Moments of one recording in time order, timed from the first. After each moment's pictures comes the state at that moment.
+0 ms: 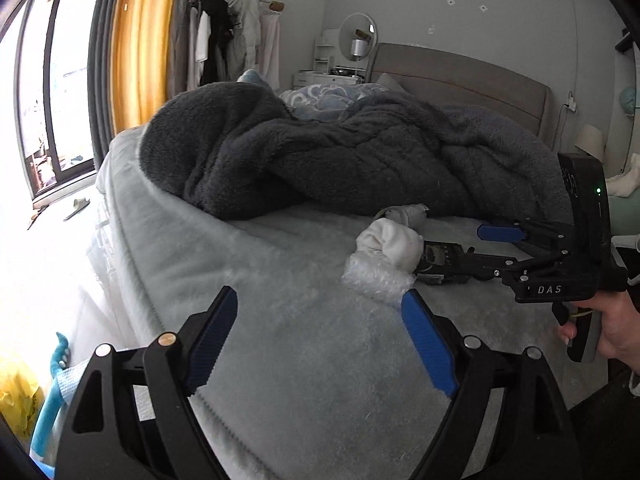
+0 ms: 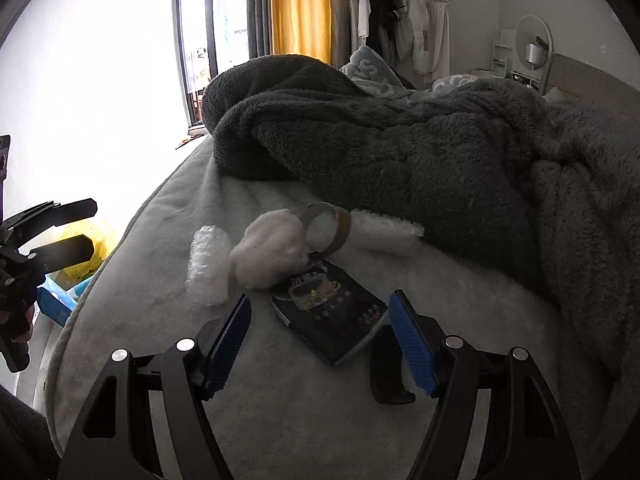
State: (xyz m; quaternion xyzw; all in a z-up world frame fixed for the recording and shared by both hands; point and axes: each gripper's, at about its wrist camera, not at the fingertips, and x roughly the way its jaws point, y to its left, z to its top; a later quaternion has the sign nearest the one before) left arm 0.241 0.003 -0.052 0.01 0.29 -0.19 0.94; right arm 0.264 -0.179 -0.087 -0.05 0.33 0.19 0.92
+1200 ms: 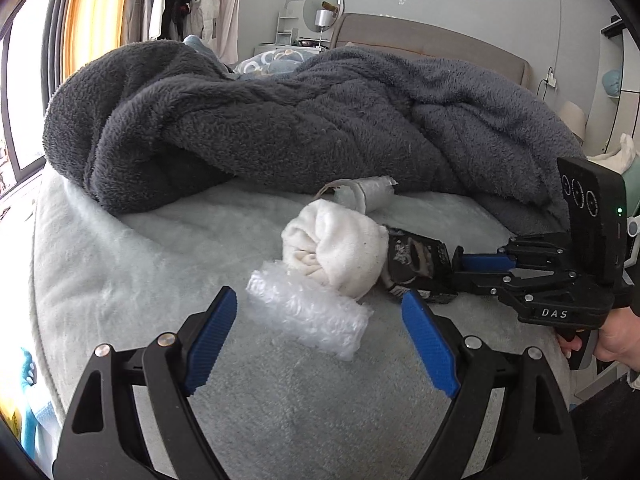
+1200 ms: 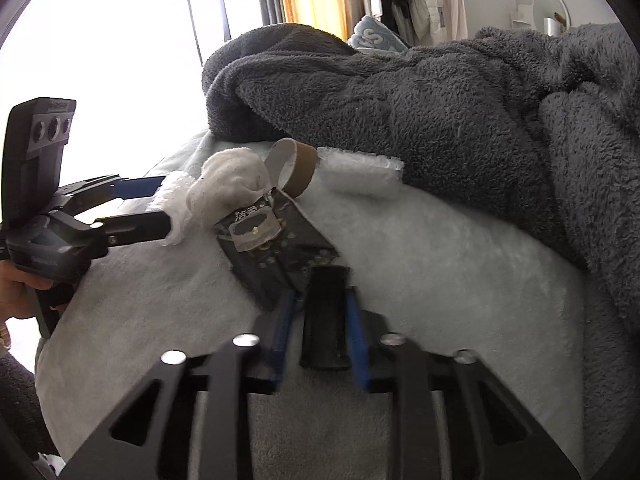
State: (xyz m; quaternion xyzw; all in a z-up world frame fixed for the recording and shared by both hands) left arm 0.300 -0.072 -0.093 0.02 0.33 -0.25 0.91; right arm 0.275 -0.223 -0.129 -0.03 0.36 0.26 0.90
